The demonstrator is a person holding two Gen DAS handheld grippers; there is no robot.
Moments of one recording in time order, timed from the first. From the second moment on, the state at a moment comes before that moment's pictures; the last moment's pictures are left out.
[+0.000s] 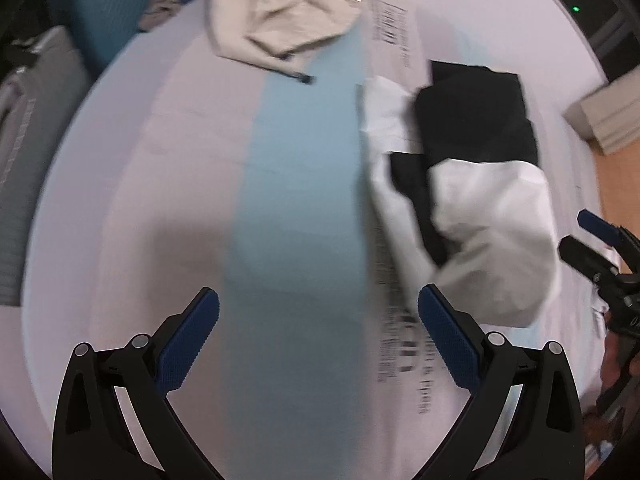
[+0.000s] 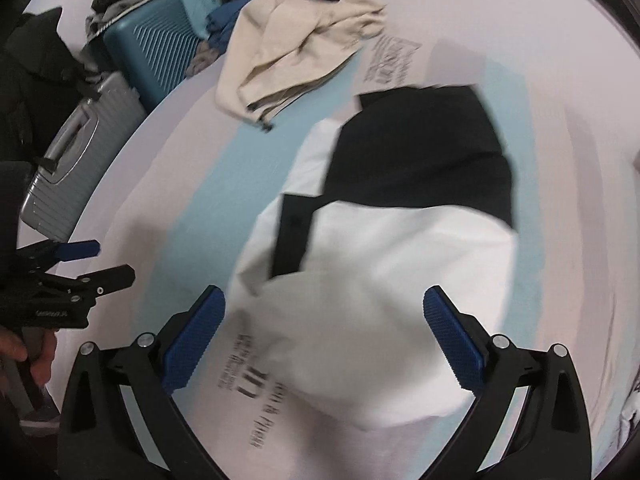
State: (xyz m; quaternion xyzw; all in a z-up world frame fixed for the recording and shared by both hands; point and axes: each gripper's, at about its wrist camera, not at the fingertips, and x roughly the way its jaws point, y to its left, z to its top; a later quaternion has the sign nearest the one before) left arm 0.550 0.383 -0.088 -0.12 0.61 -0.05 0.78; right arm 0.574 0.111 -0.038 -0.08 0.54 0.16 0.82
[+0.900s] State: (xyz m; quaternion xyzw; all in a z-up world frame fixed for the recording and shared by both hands) left arm 0.690 0.294 -0.196 -0.20 0.67 -0.18 0.70; right arm 0.703 -0.049 -0.152 0.11 0.64 0.24 0.72
